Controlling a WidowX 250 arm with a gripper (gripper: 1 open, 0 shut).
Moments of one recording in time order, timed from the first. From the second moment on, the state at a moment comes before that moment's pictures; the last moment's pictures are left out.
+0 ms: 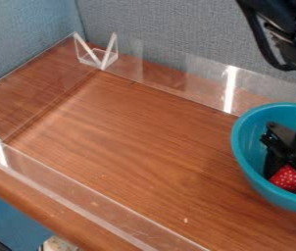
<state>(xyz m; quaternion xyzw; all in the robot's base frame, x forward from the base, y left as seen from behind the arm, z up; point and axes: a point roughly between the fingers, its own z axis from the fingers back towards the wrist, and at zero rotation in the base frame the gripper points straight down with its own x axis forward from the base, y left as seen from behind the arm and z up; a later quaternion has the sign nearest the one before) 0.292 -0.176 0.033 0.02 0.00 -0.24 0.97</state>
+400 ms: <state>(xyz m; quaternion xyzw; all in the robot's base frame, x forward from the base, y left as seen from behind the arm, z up) 0.298 -0.183 0.035 0.03 -0.01 -0.31 0.95</state>
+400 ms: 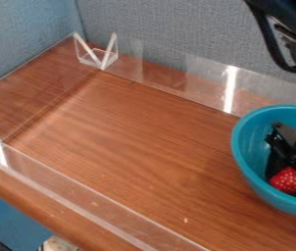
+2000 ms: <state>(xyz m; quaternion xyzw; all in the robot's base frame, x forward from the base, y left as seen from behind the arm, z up) 0.267 -0.159 0.035 0.04 -0.02 -0.33 0.94</state>
